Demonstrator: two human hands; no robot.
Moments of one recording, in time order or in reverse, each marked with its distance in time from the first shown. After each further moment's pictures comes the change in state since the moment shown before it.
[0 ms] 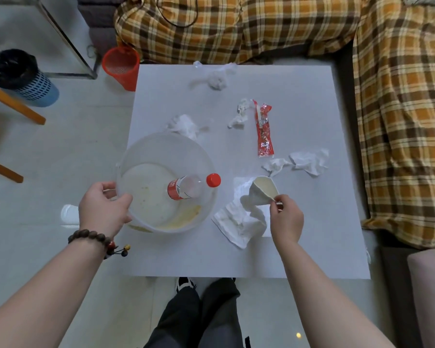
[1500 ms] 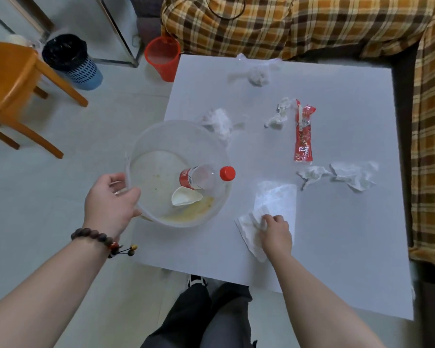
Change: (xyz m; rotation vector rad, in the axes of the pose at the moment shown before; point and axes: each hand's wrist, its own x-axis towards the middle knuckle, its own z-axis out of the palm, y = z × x) left_hand 0.004 -0.022 -0.025 -0.129 0.092 -0.022; right_hand -0.014 0.021 0.094 -0.510 -0.480 -0.160
